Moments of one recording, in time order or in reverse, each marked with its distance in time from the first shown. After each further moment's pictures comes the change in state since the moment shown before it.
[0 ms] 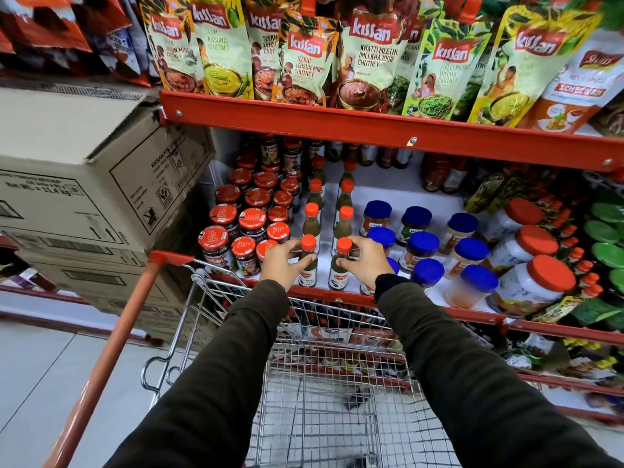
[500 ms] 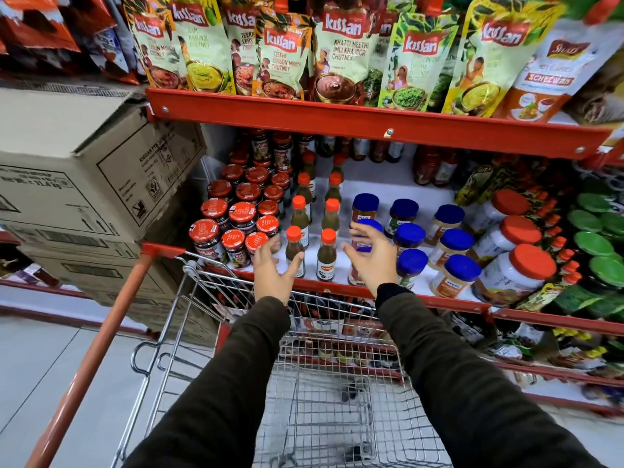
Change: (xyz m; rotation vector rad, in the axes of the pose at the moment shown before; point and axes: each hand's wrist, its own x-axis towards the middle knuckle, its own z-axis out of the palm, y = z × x) left_hand -0.042 -0.007 0.036 -0.101 0.309 -0.084; right_hand -0.034 0.024 -0.020 0.233 0.259 -0.053
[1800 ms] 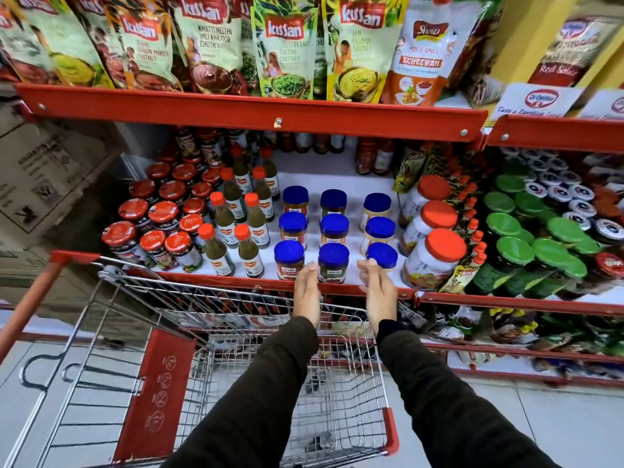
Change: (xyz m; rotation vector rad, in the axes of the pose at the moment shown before) left_hand -0.116 0.080 0.186 -0.506 -0.329 -0.448; right_hand -0.063 0.086 -0.143 0.351 0.113 0.454
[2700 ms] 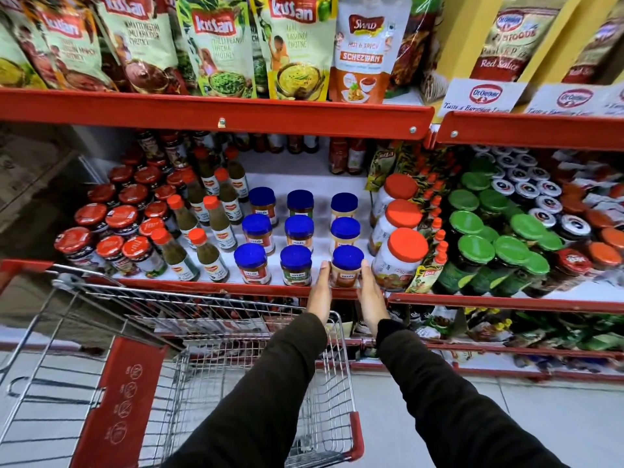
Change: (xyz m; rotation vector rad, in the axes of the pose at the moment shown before) left_hand 0.014 -0.019 0.096 0.007 -0.253 -0.107; right_hand 0.046 0.024 -0.063 0.068 -0.192 0.064
